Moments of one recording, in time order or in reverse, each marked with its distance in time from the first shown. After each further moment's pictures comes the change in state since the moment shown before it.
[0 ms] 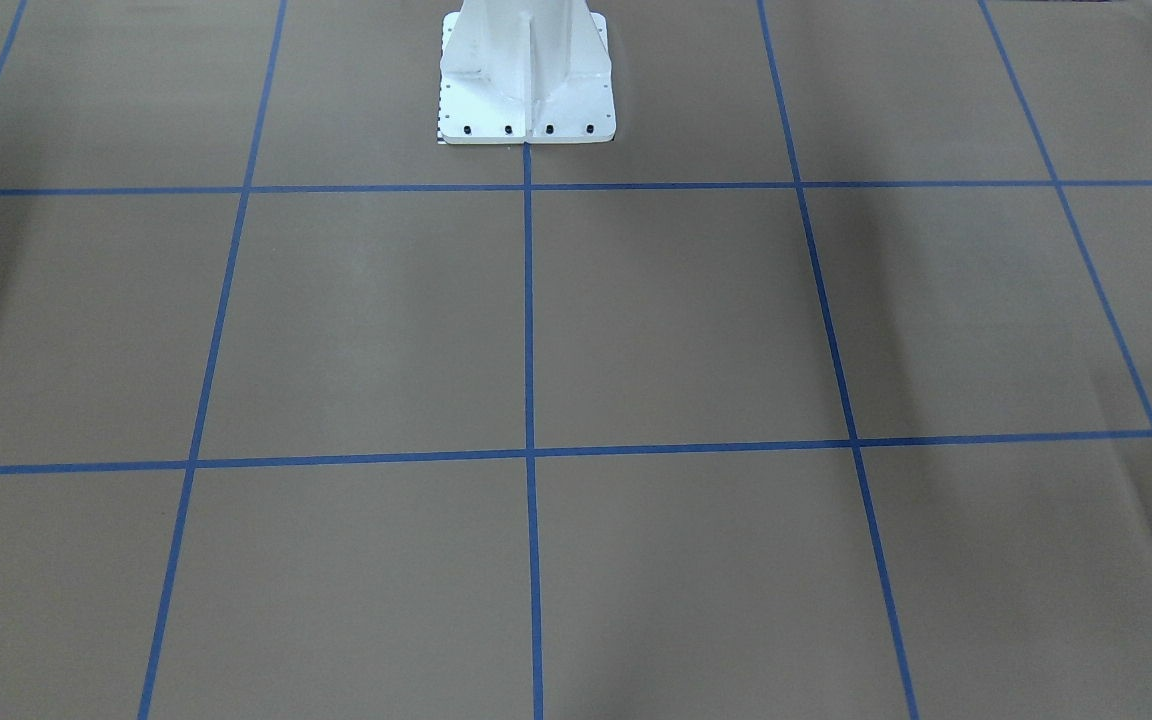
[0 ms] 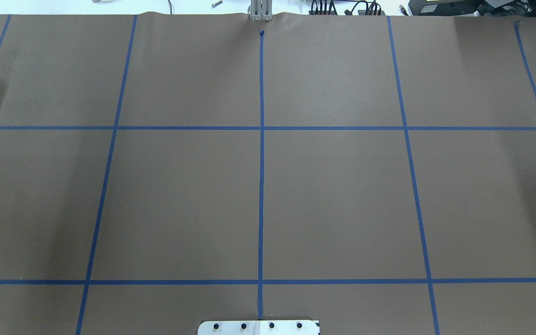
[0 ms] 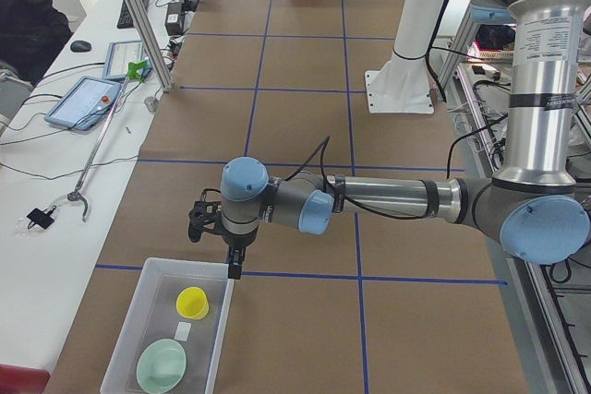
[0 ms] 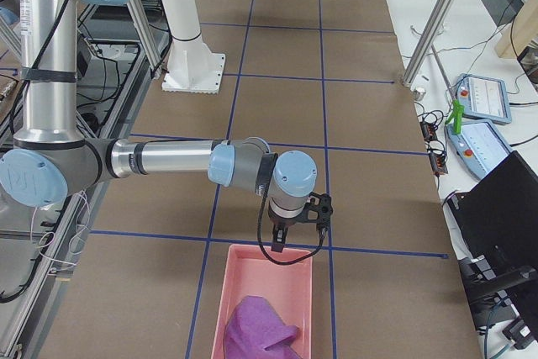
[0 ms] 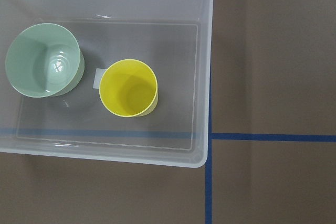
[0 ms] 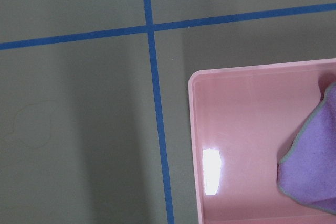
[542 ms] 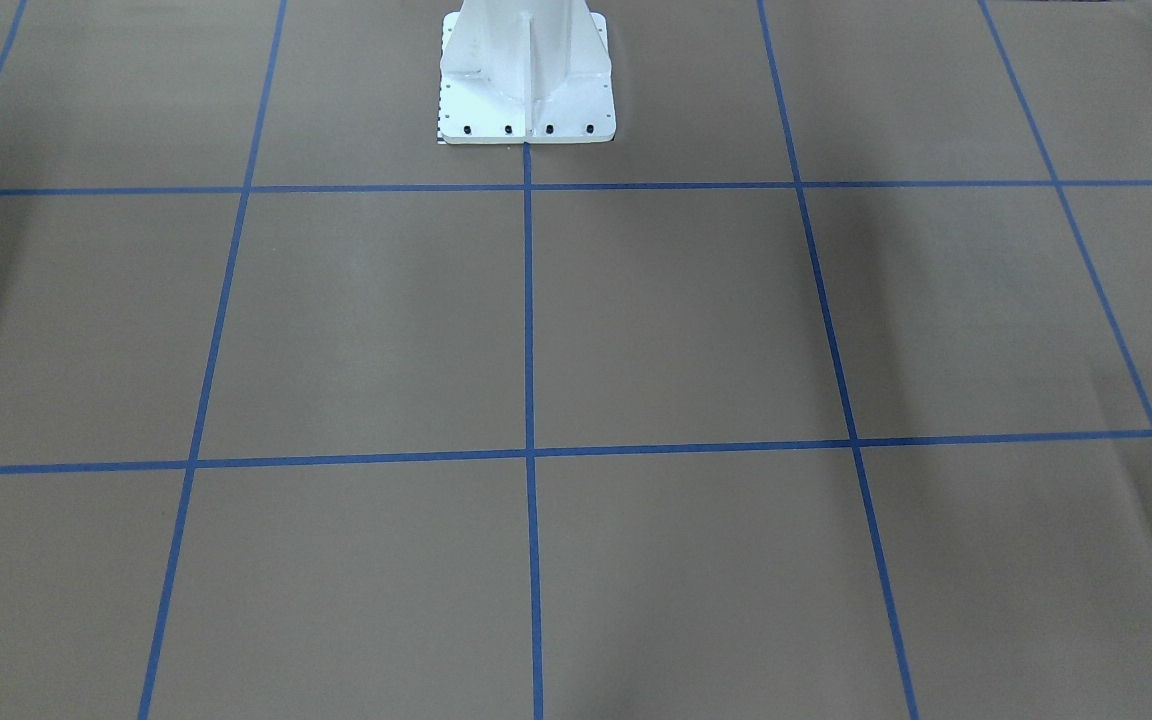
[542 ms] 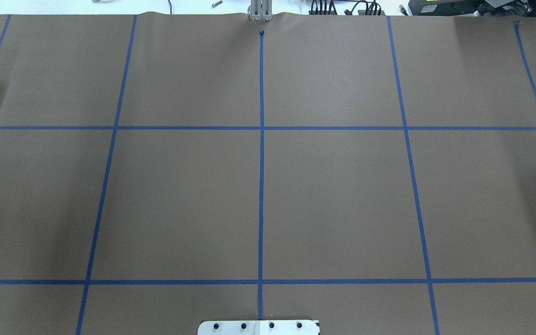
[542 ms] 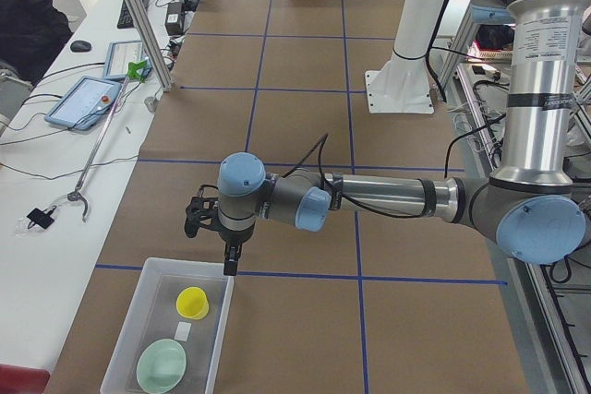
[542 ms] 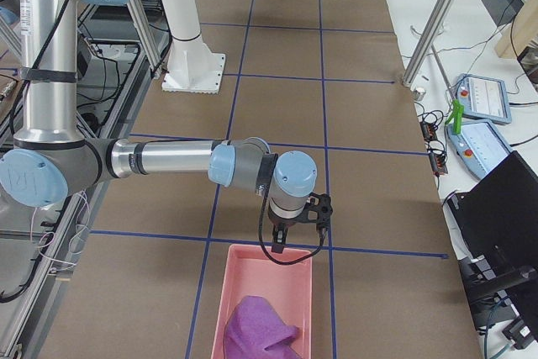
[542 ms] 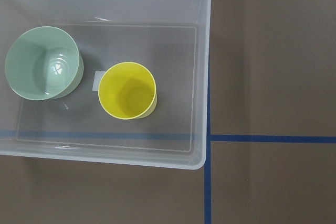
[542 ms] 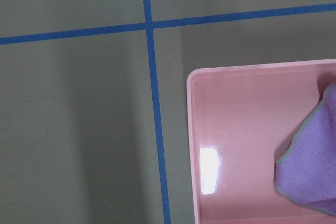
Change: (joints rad) left arm 0.000 -0.018 0.002 0.001 0.007 0.001; right arm -0.001 -0.001 -0.006 -0.001 -0.004 -0.015
